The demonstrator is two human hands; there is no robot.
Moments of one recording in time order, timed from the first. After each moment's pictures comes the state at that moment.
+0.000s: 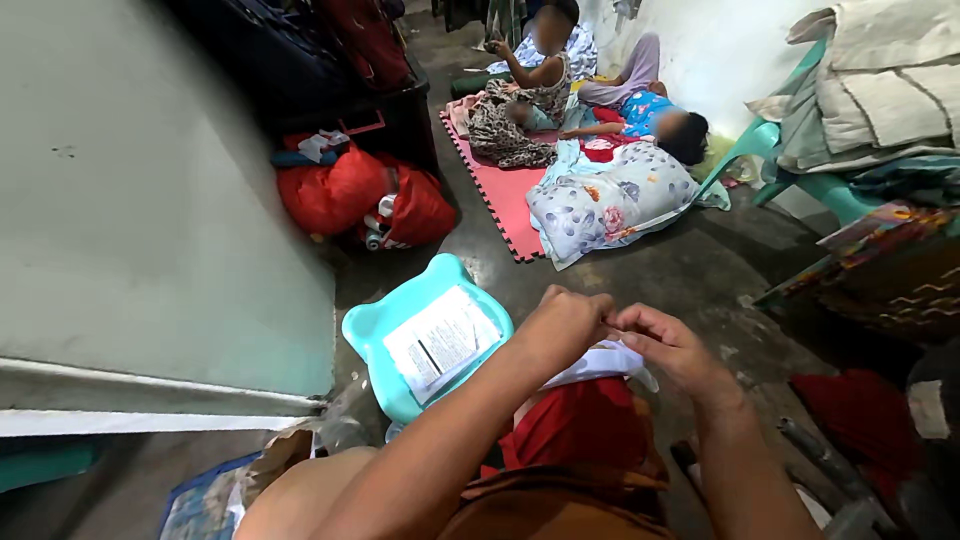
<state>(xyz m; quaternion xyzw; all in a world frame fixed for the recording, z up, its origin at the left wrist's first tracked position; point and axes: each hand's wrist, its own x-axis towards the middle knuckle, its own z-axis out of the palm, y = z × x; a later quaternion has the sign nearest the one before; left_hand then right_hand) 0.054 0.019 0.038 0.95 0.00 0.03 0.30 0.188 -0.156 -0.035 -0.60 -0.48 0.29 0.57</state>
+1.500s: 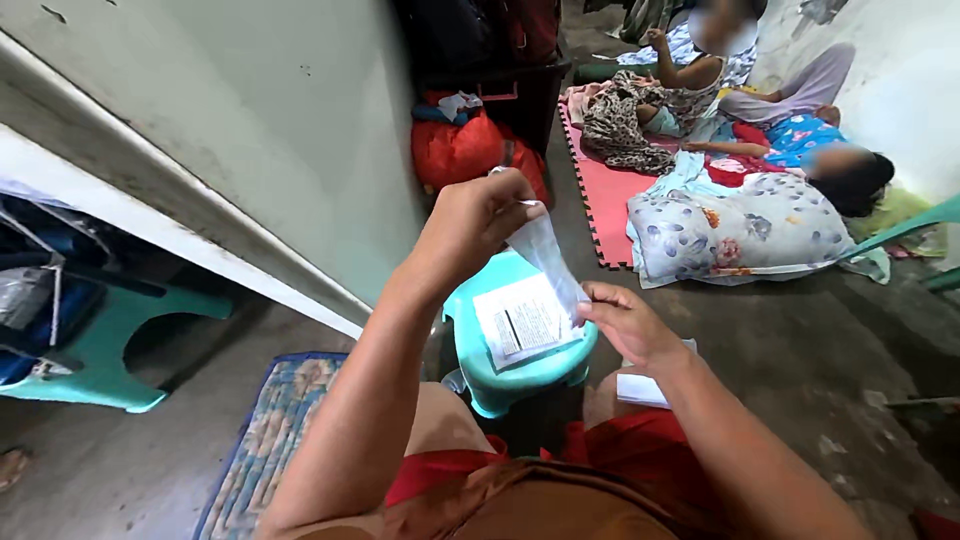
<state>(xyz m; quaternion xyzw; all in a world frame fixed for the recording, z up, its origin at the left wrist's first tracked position) -0.129 0.182 0.105 0.90 0.18 0.34 0.20 0.081 0.028 -0.017 -0.46 -0.52 0.49 0.53</state>
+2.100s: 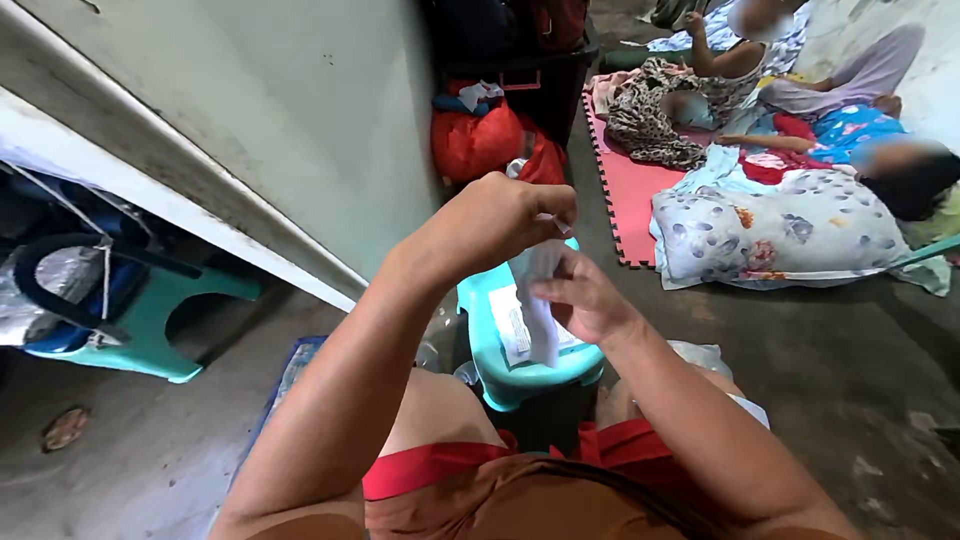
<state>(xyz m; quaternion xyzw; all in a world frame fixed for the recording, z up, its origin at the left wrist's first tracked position) -0.129 0.191 0.124 0.97 0.09 0.18 0.11 0.016 0.084 0.014 -0.28 -0.43 0.62 0.60</state>
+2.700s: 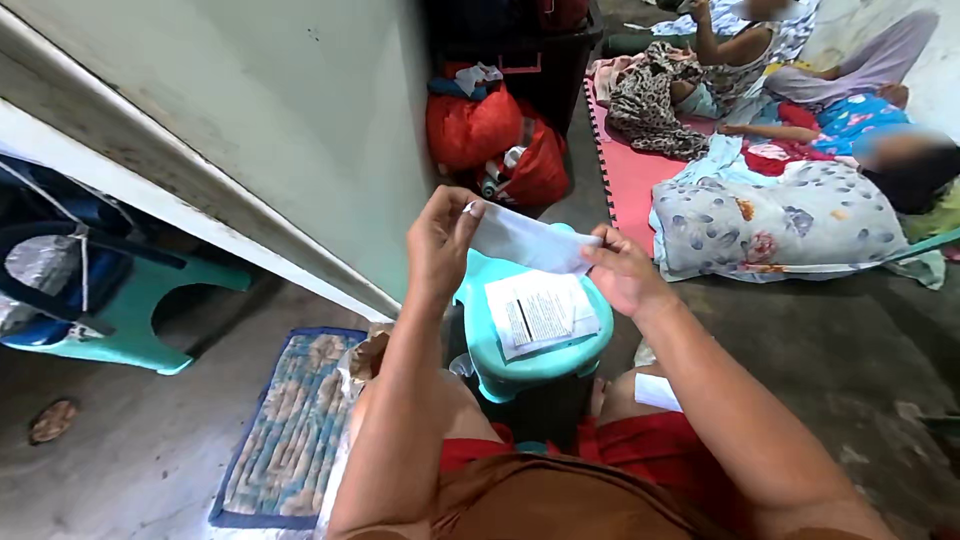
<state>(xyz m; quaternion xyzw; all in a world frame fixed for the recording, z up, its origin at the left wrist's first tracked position) -0.157 0.189 0.026 0.72 0.30 0.49 0.37 0.087 0.096 -0.031 -0.41 -0.40 0.52 0.63</state>
